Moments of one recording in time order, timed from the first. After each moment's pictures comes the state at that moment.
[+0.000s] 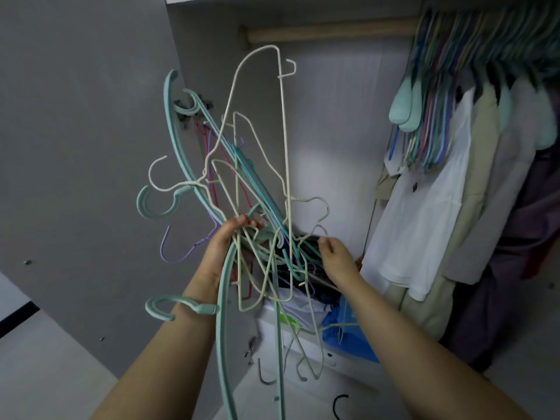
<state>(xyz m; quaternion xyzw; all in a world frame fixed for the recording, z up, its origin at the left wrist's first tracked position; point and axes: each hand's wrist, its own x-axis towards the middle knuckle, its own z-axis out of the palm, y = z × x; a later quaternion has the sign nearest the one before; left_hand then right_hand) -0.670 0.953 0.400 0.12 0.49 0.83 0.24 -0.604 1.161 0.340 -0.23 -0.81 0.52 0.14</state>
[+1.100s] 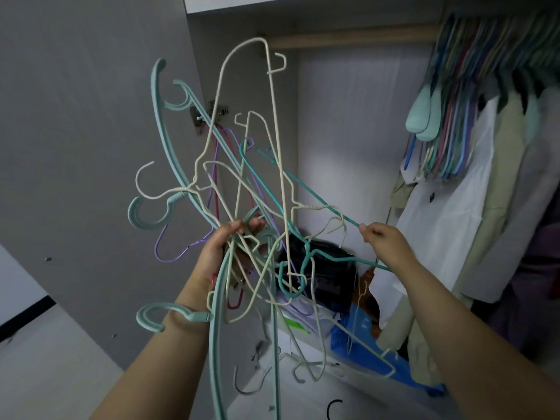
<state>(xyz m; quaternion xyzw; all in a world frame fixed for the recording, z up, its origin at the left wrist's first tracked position) -0.677 0.931 0.399 0.13 0.39 0.87 0.26 -0.610 1.258 0.366 -0.17 -0.87 0.43 0.18</state>
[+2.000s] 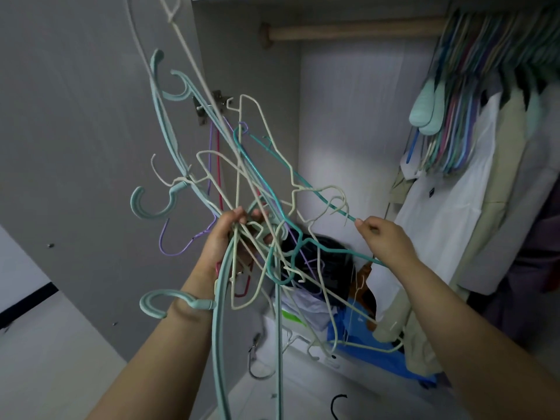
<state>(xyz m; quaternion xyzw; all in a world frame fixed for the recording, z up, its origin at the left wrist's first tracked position) -0.653 0.937 0.419 0.14 0.35 0.89 0.25 -0.591 1.234 0.377 -0.17 -0.91 0.32 0.20</state>
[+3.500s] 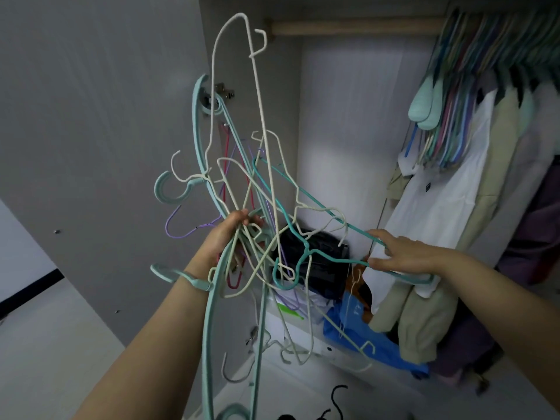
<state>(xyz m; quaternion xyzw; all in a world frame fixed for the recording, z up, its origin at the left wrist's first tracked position) -0.683 0.921 0.386 0.08 0.49 0.82 0.28 -0.542 1.260 0.401 -0.08 -0.97 0.18 -0.17</state>
